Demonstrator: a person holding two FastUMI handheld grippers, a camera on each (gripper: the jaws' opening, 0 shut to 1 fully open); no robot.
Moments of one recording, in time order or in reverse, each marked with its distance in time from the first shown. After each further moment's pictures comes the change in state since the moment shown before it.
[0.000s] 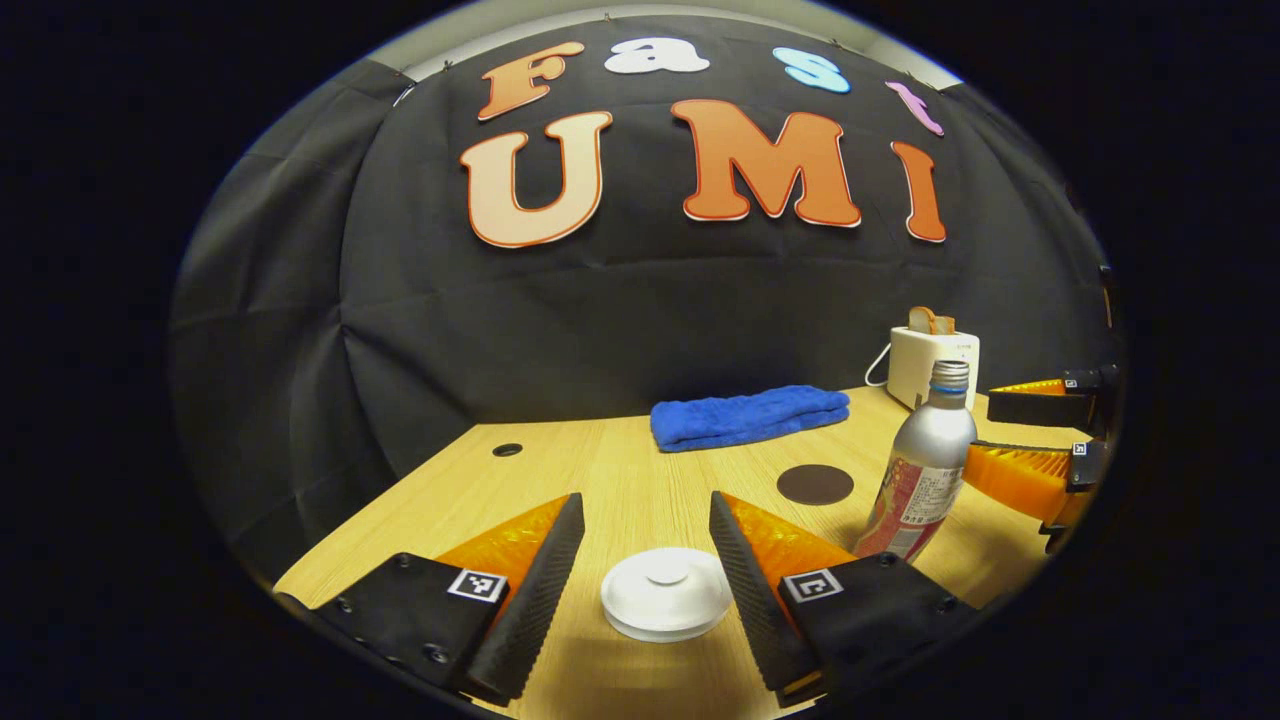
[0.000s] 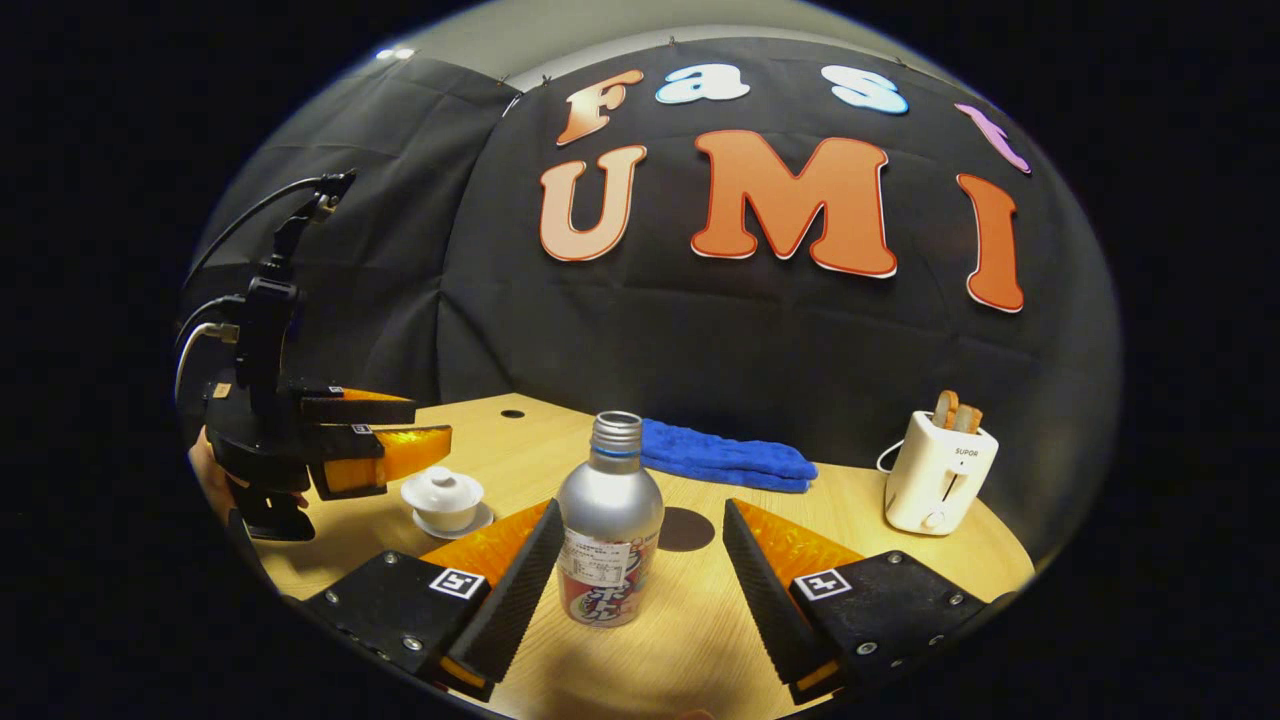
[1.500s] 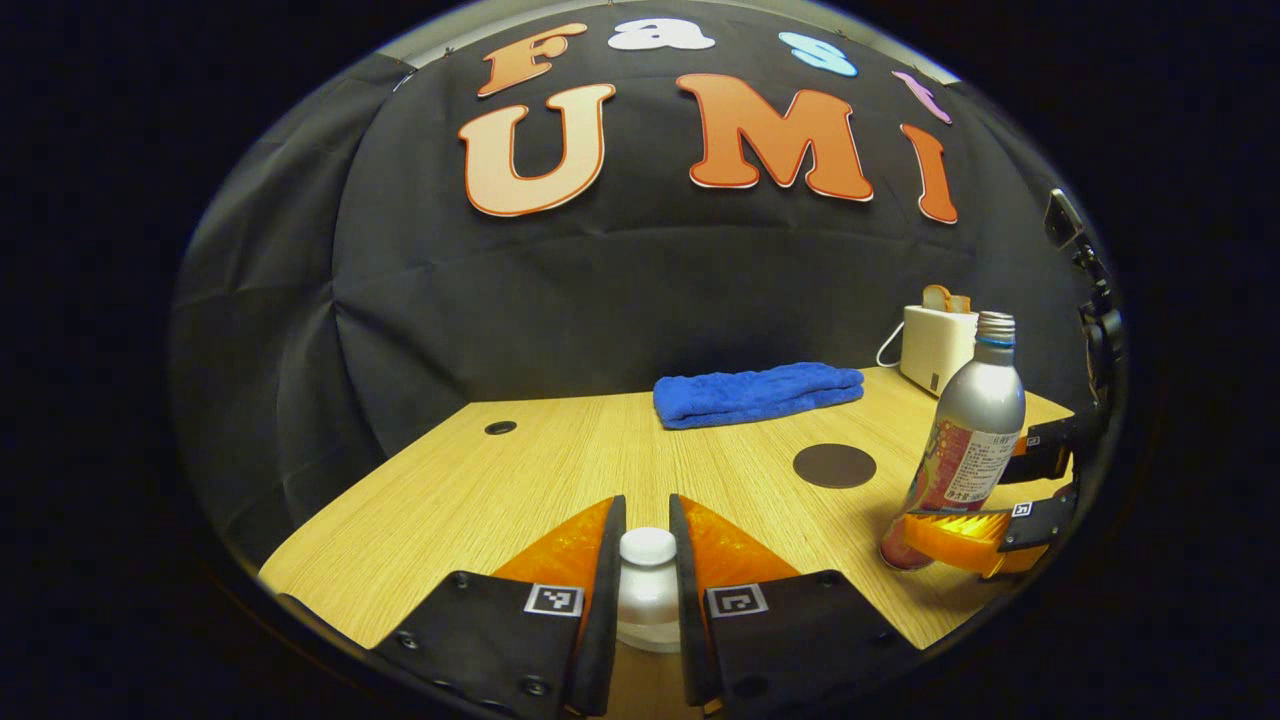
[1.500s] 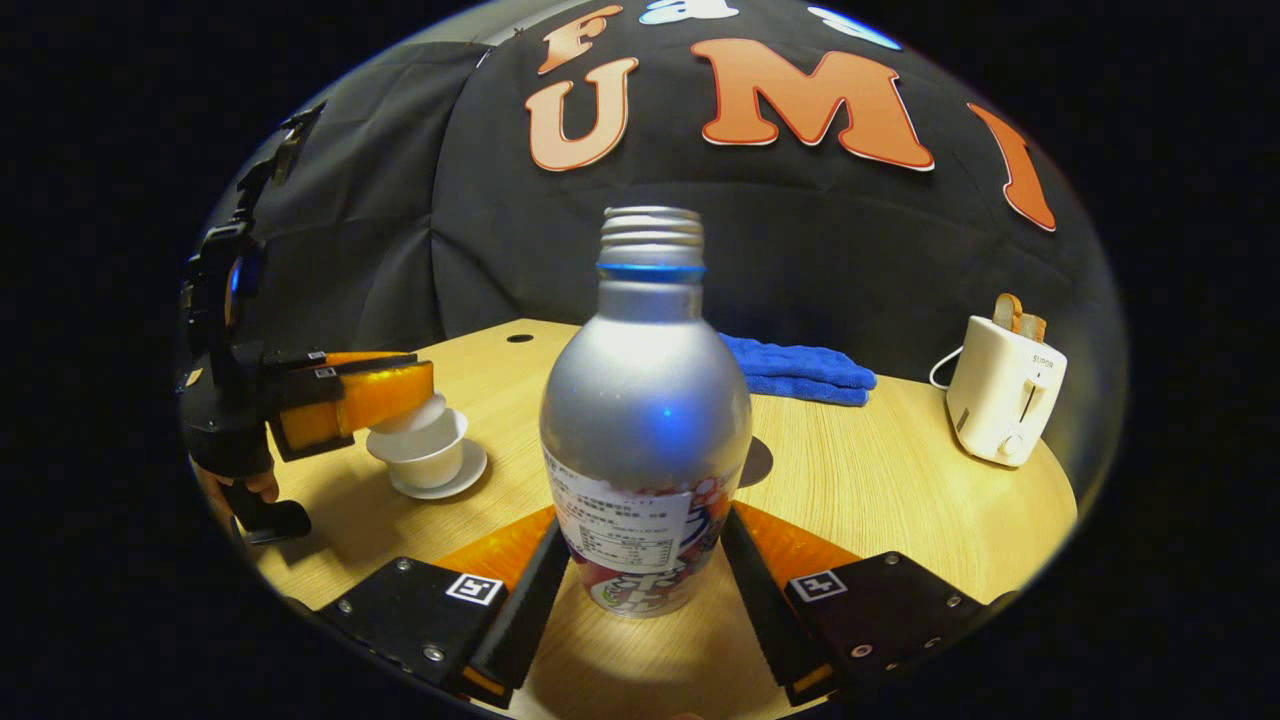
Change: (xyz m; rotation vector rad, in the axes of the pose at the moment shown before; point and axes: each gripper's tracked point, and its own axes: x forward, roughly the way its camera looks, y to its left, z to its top) left arm 0.024 0.012 -0.020 -0.016 0.017 0.019; right arm 0.052 0.023 -0.074 0.063 0.242 0.052
